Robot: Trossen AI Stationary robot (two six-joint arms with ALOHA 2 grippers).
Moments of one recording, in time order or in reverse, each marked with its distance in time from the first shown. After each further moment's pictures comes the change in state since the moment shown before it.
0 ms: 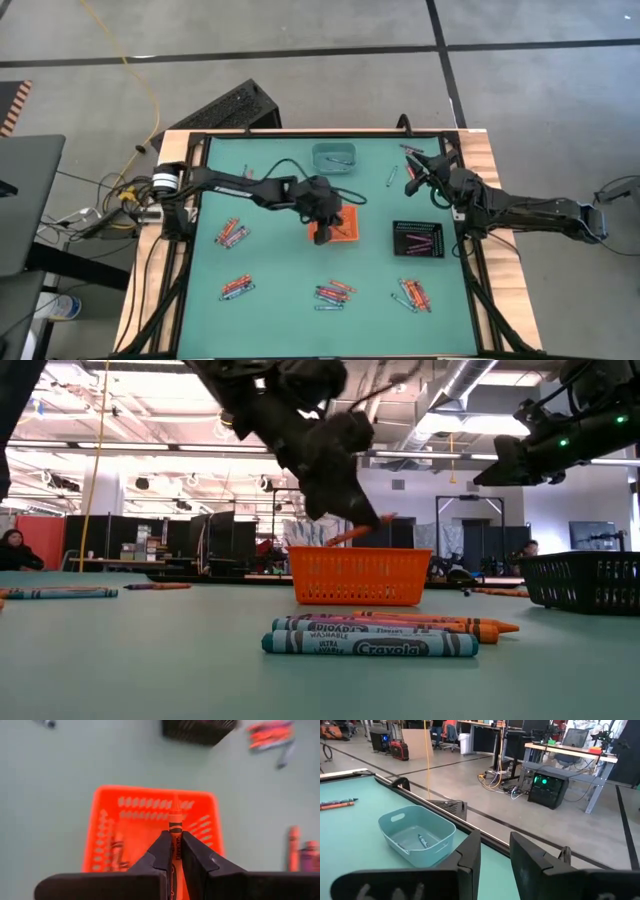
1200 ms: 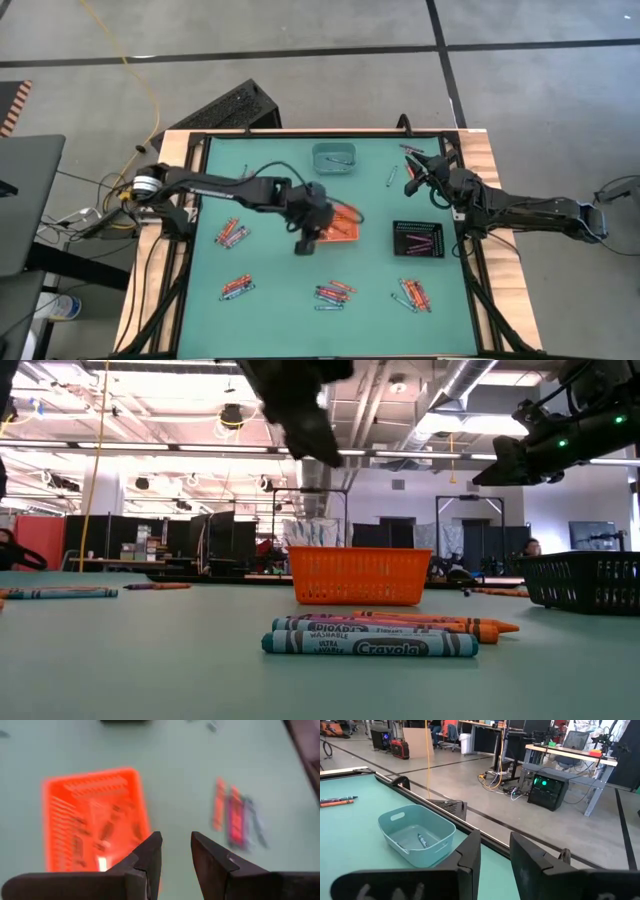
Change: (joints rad) left arm -0.127 -0.167 0.125 -0.434 0.021 0.110; right arm -0.002 0.012 0.000 0.013 -0.002 -0.023
